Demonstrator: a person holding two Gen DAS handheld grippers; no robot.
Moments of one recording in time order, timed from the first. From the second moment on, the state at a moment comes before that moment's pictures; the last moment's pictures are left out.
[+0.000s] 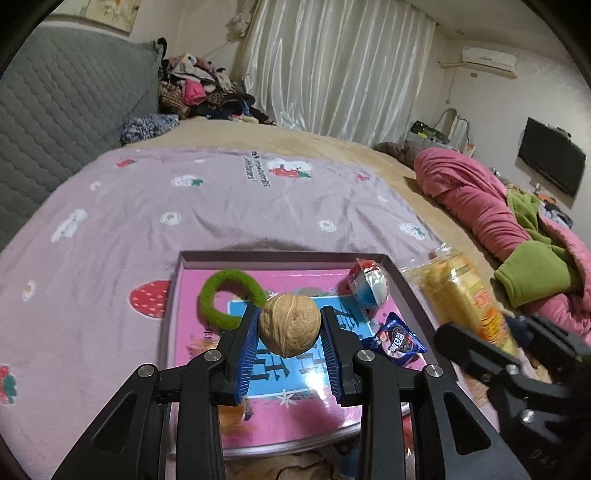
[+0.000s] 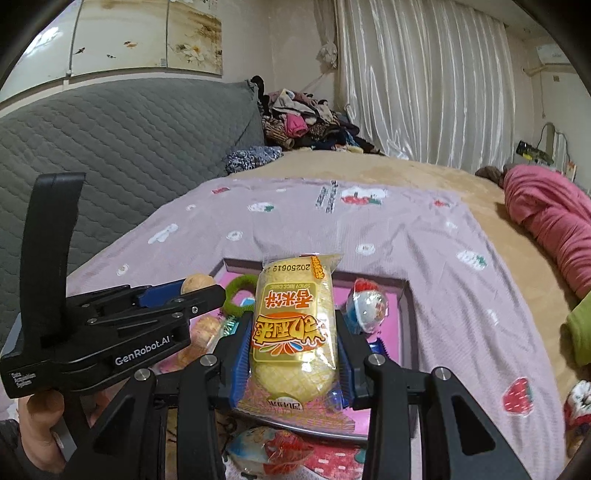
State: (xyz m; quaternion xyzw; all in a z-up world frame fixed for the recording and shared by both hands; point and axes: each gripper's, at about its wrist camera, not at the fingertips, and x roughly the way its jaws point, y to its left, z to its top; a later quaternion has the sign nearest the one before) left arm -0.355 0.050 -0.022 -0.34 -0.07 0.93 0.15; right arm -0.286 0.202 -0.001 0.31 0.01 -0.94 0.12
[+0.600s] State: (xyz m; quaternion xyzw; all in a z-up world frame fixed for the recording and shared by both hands) left arm -0.393 0.043 -0.056 -0.37 -0.07 0.92 0.13; right arm -0.332 0.198 -0.044 0.34 0.02 -0.93 0.12
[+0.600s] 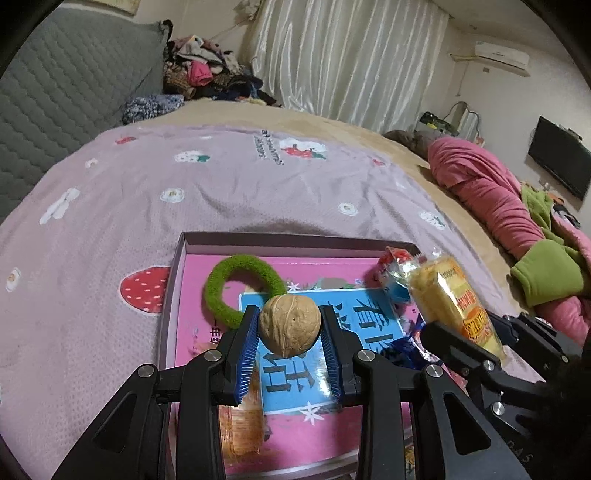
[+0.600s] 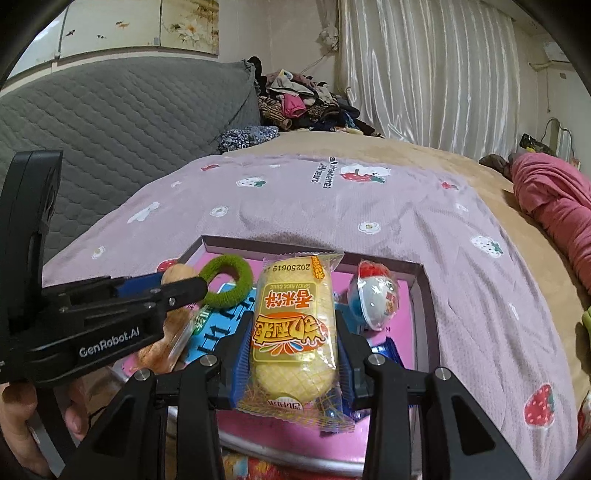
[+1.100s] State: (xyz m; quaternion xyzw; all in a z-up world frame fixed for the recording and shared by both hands) left arm -0.416 0.052 -0.089 -0.42 -0.04 0.90 0.12; right arm -0.359 0.191 -0.090 0.39 0.04 -0.91 0.12
